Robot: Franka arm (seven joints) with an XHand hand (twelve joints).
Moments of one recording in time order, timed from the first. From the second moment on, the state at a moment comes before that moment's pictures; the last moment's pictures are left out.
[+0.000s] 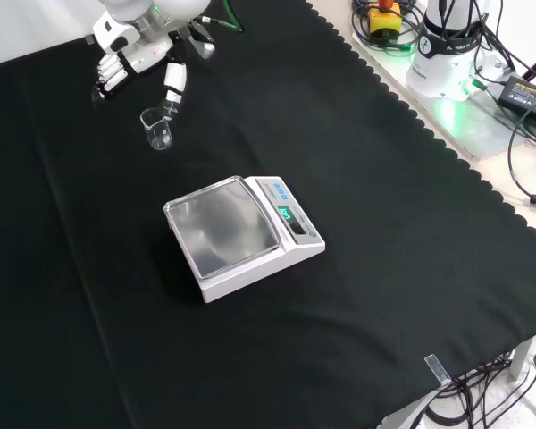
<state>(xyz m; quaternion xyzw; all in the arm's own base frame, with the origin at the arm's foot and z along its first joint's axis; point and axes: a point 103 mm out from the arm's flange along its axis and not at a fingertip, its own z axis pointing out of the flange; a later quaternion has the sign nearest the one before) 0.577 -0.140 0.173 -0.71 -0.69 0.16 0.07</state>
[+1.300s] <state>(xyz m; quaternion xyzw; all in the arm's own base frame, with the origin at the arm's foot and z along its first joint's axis) 0.533 -0.189 0.134 -0.70 -0.67 0.16 0.16</state>
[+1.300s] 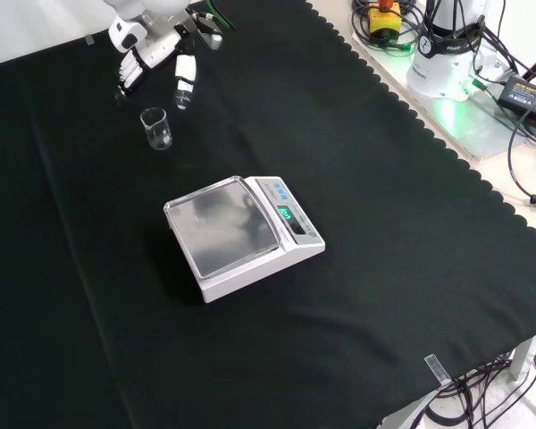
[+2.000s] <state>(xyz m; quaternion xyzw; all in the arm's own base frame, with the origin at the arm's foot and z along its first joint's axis) 0.540 -0.168 0.108 -0.69 -0.68 0.16 0.16</state>
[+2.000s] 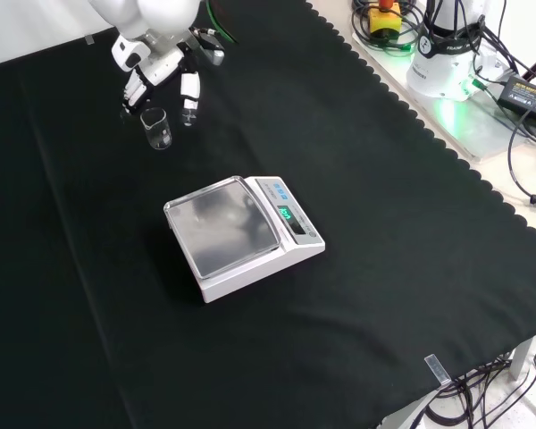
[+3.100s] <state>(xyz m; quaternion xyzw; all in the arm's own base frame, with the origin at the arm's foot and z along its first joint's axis) 0.559 -0.130 0.101 -0.69 -0.70 0.16 0.11</state>
